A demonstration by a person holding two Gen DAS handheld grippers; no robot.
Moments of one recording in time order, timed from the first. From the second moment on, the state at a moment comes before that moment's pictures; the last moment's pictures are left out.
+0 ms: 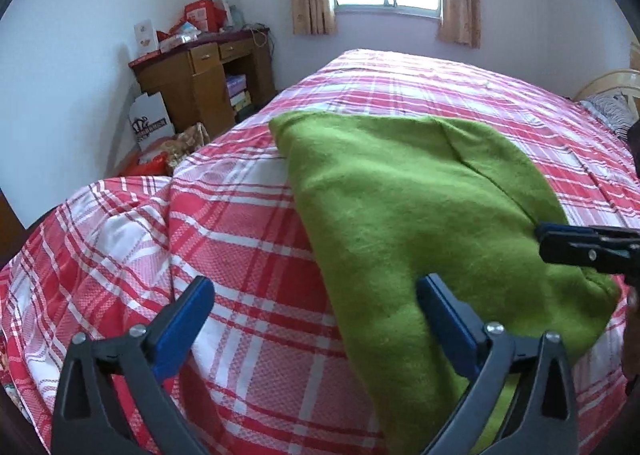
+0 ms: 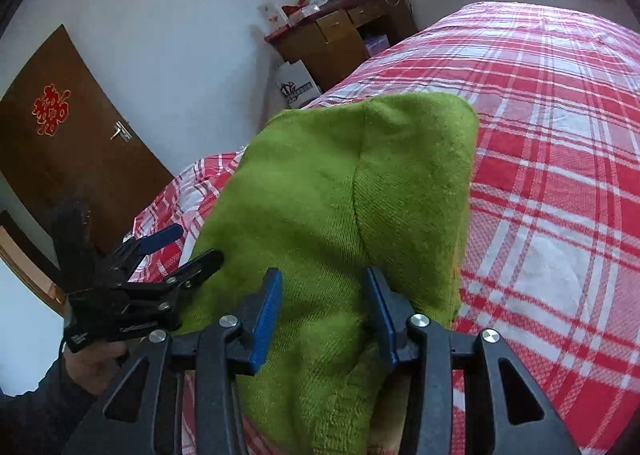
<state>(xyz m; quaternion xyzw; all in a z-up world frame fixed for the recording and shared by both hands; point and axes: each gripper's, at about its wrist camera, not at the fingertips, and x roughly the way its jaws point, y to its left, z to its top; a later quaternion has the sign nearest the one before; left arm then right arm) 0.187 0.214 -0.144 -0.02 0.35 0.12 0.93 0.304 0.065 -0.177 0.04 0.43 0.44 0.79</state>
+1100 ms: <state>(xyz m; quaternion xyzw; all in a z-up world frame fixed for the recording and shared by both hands) 0.095 0.209 -0.023 -0.04 0.21 0.13 0.97 0.164 0.029 -0.037 -0.01 0.23 0.33 0.91</state>
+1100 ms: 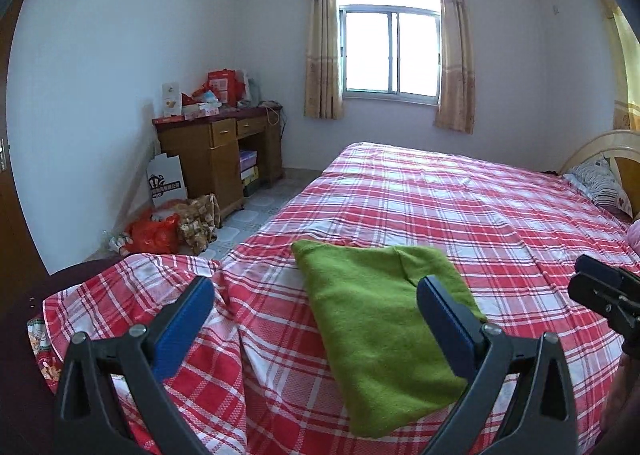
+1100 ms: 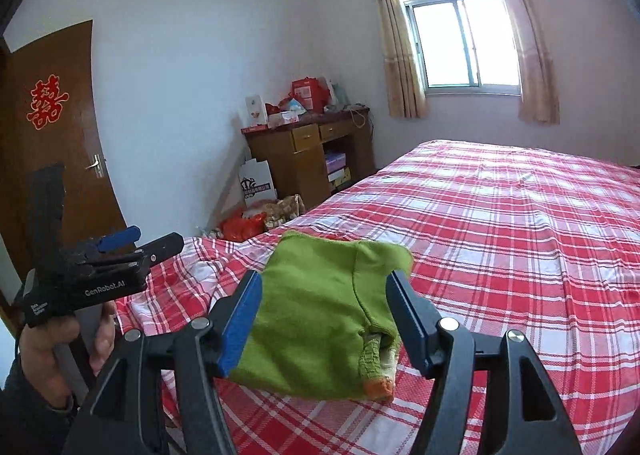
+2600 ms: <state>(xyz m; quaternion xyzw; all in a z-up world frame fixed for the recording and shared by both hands) 0.097 0.200 -0.025 -0.03 0.22 0.12 0.97 0.164 0.020 -0.040 0.01 0.23 0.33 0.92</state>
